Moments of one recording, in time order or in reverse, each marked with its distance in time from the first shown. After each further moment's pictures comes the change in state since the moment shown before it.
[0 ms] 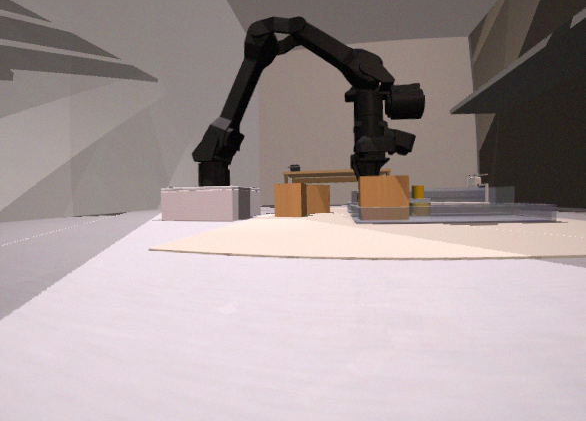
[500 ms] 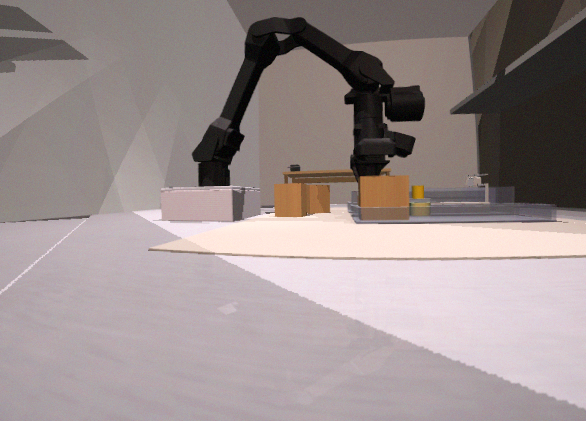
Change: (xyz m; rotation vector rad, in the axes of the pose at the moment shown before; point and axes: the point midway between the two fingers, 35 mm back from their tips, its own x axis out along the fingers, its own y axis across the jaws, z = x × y) arm 0.005 0.000 0.000 0.000 -0.002 0.000
